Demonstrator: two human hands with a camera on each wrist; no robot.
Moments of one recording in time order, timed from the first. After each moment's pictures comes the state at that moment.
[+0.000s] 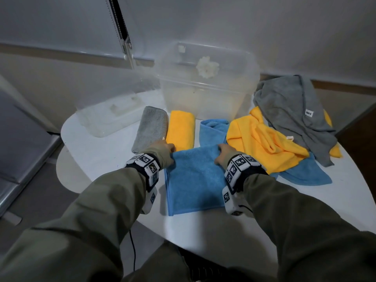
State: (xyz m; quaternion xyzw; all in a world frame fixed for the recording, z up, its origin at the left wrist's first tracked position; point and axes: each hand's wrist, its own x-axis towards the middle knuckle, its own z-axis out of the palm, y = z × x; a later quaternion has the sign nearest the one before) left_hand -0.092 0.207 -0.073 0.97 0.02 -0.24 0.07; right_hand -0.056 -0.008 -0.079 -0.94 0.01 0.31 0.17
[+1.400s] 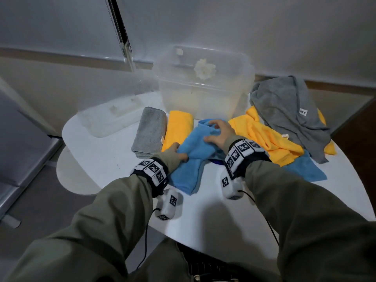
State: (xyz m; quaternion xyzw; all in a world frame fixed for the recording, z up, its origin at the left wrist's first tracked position) left_hand -0.114 0.173 -0.069 0.86 0.14 -0.25 0.41; right_hand -0.040 -0.002 -0.049 -0.92 -0.02 0.15 0.36
